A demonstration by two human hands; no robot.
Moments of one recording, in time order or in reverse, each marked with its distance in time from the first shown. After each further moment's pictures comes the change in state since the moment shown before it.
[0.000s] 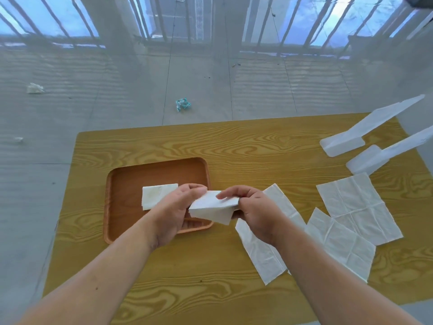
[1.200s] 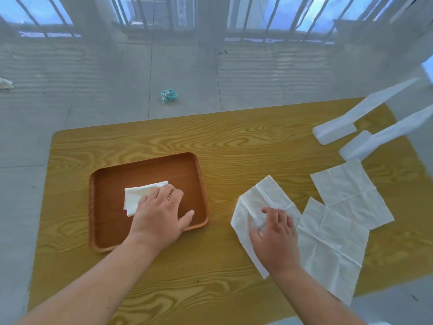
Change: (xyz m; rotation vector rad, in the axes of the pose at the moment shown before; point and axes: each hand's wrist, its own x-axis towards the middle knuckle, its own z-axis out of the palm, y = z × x) left_hand 0.025 -0.038 -0.020 1.698 0.445 0.494; right_hand -0.036 0.115 -0.043 -1.129 0.705 -0.090
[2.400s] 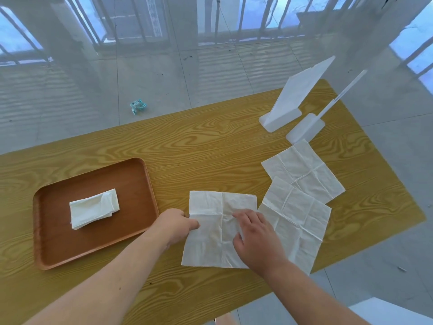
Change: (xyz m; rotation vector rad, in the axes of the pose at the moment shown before) left_hand 0.030 0.145 0.033 -0.660 -0.600 -0.556; right_hand -0.011 0.092 -0.043 0.015 -0.169 -0.228
